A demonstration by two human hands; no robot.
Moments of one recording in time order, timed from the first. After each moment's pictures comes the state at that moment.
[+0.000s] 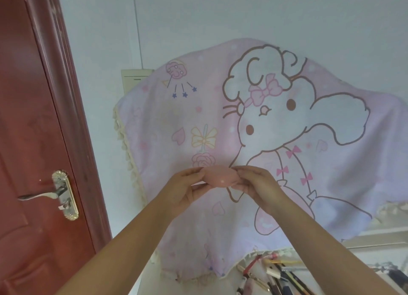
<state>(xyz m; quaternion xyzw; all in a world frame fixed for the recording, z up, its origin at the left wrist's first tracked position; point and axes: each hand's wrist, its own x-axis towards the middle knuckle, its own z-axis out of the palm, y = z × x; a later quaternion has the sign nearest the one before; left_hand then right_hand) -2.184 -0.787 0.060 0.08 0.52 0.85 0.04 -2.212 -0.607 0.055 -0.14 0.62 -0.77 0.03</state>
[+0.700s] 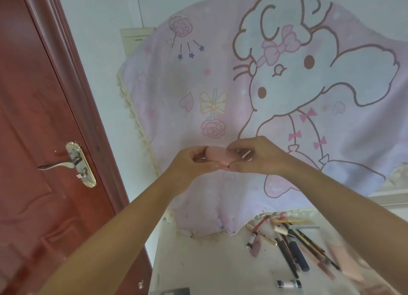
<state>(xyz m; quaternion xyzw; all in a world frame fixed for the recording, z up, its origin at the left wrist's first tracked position) -2.170 -0.810 0.027 0.16 0.74 0.65 -0.05 -2.195 -0.618 0.059 -0.31 0.88 -0.37 -0.04</state>
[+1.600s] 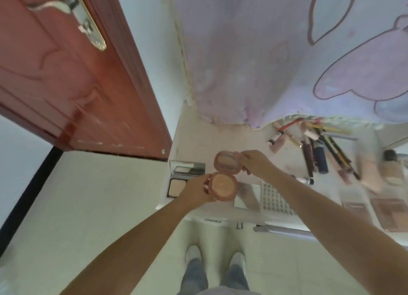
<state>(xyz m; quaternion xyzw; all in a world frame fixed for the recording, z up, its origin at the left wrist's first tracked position) -2.040 -0.811 -0.238 -0.13 0.84 0.49 0.19 -2.154 -0.659 -0.224 -0.12 0.88 -0.34 0.30</state>
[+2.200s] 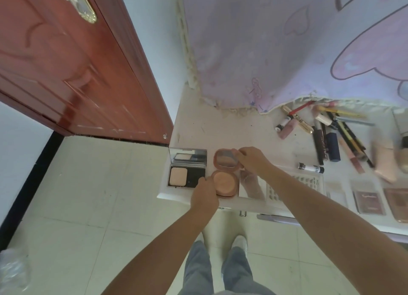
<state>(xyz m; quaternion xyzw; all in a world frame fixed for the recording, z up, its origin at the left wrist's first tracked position) -2.027 -0.779 -0.282 -0.20 0.92 0.26 0.23 -2.149 -0.673 -0.270 -0.10 0.89 -0.31 0.31</state>
